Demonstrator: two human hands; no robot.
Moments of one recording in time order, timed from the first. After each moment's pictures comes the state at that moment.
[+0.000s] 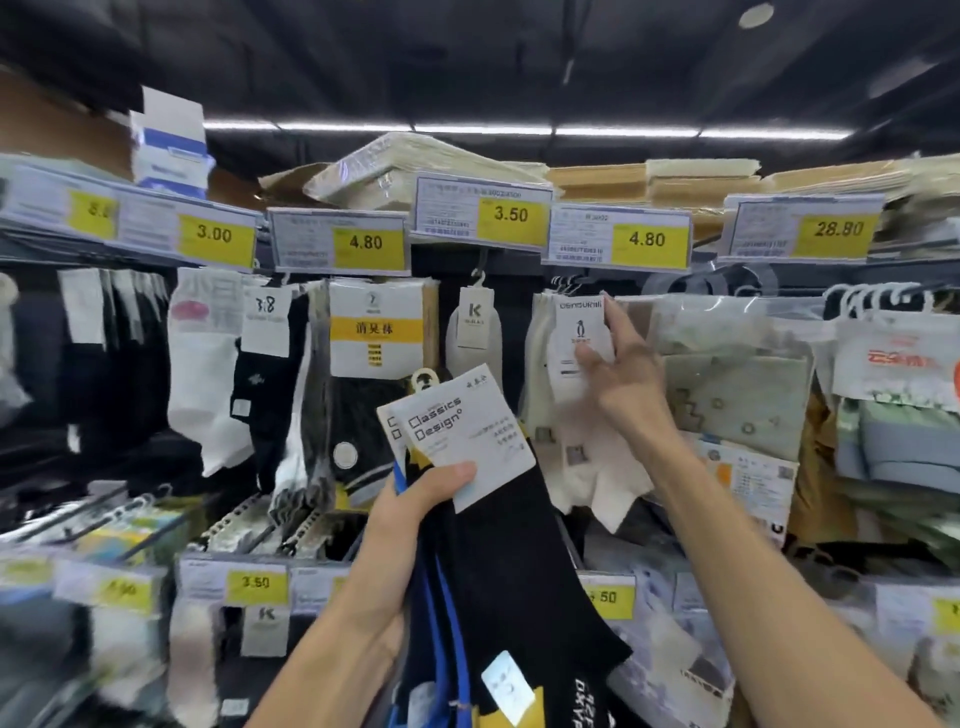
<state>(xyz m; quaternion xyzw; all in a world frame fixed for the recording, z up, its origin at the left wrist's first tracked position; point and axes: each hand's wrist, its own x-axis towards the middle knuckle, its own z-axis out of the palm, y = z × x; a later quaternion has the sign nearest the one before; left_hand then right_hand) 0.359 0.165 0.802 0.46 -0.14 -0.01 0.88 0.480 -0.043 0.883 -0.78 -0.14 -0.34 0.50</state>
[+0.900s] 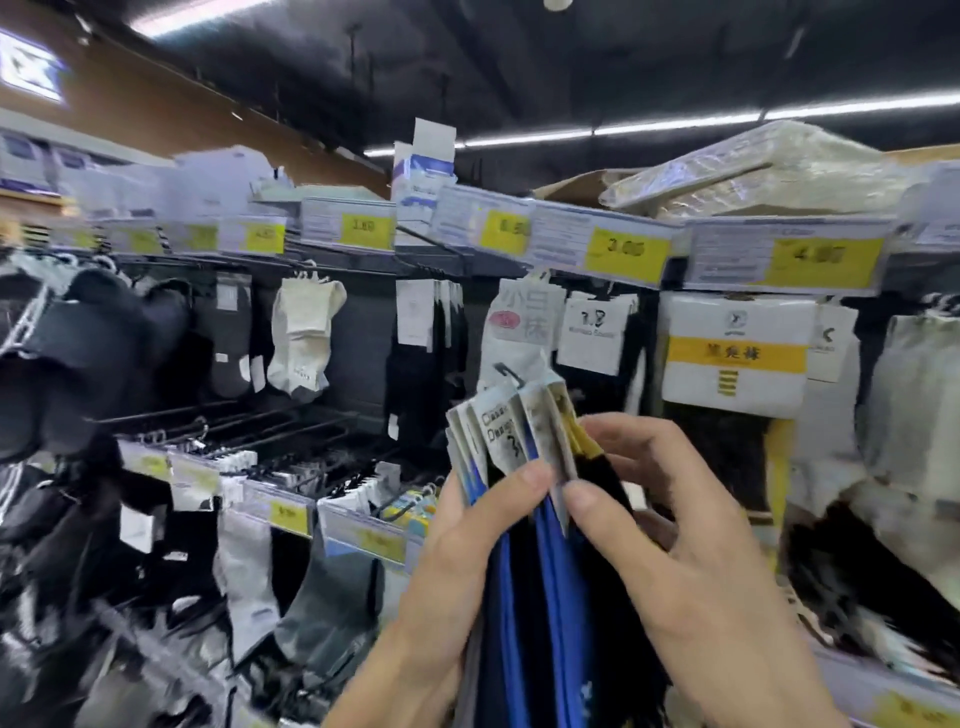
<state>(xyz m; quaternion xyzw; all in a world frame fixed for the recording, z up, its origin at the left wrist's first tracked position) 0.296 0.354 0.833 0.48 -0.12 0.11 0.86 0.334 0.226 0.833 -0.71 -0.36 -0.24 0.56</state>
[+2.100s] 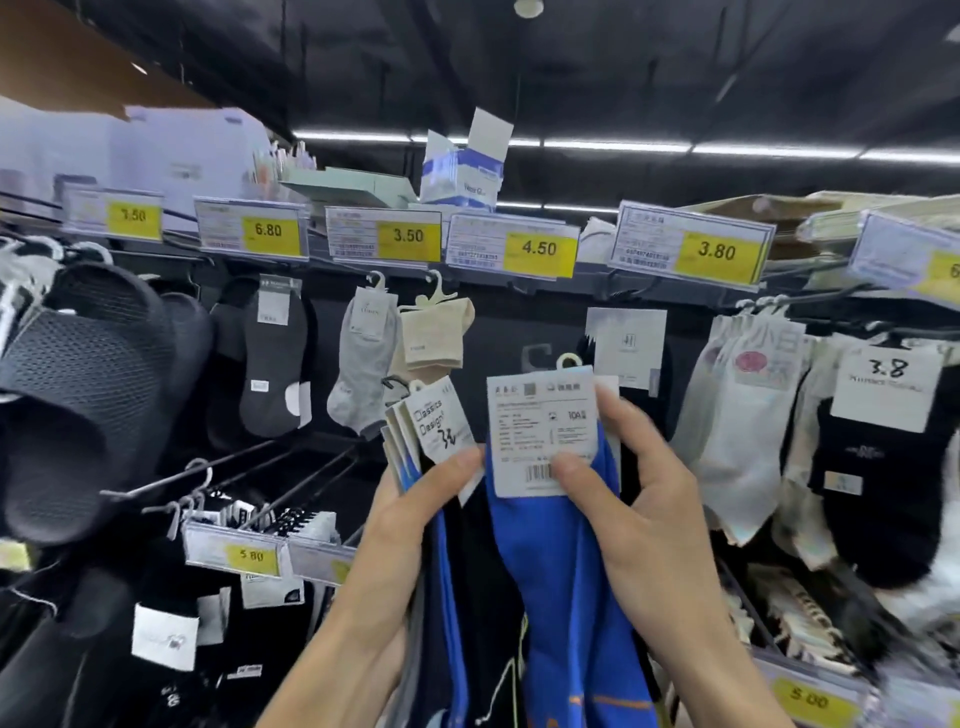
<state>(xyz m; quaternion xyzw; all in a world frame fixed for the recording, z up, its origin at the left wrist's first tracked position) 0.357 0.701 0.815 0.45 -0.20 0.11 0.86 0.373 0.541 0.839 -0.67 -0.34 -0.31 0.58</state>
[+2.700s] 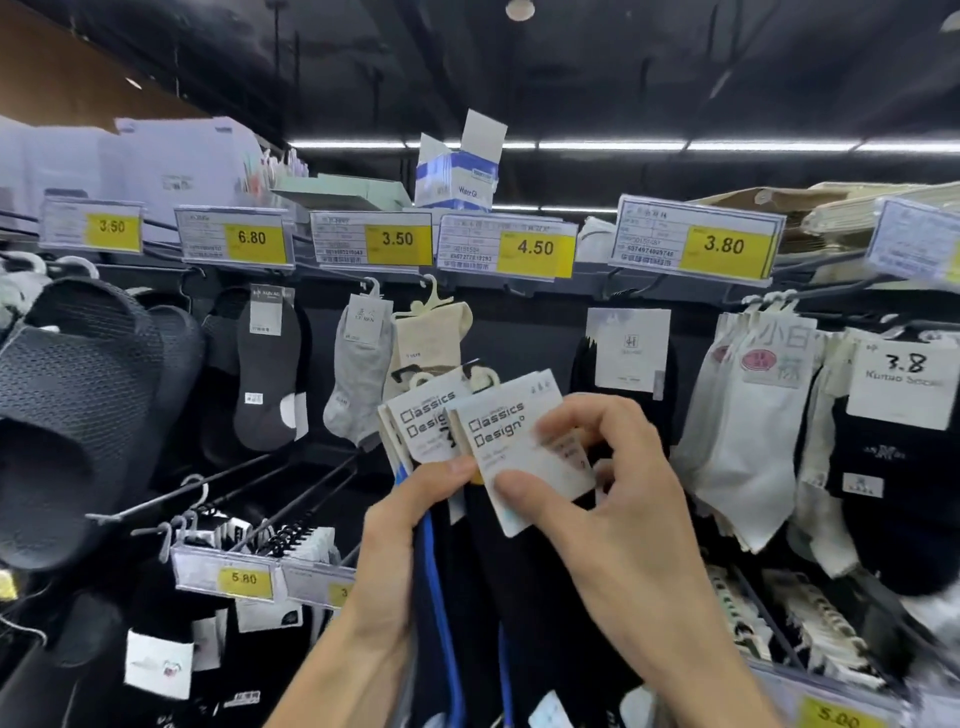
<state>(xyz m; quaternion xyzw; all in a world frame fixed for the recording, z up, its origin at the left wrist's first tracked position) 0.372 0.704 0.817 0.40 -0.27 0.01 0.88 0.375 0.556 0.843 -0.74 -0.29 -0.35 0.50</state>
